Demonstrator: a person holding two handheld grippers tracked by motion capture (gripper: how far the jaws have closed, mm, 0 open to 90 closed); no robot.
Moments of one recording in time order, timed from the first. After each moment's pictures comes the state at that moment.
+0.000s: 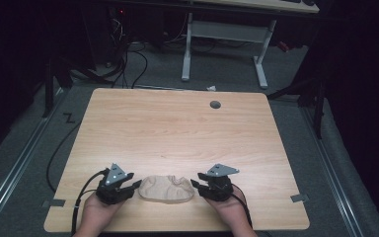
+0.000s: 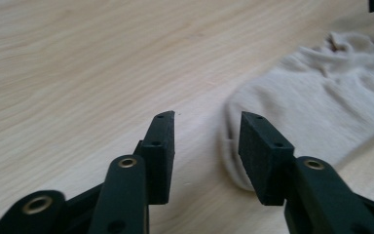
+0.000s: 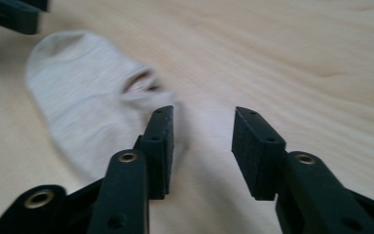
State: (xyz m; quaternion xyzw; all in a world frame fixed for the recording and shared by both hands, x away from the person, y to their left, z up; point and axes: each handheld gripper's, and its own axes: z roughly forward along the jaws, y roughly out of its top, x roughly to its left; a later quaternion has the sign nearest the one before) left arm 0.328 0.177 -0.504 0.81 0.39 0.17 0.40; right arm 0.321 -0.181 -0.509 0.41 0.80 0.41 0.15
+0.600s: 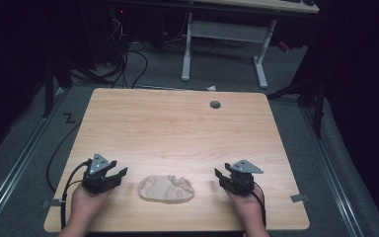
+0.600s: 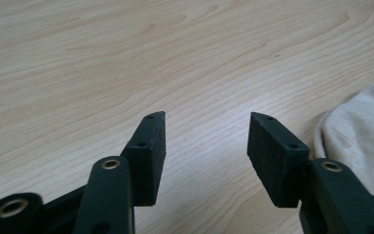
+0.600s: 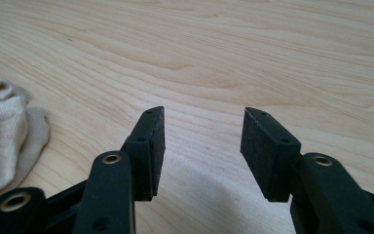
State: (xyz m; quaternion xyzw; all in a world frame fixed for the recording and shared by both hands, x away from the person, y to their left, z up) left arm 0.349 0.198 -0.501 0.79 0.42 0.20 0.40; right arm 0.326 -0.239 -0.514 0.48 0.75 0.39 0.24
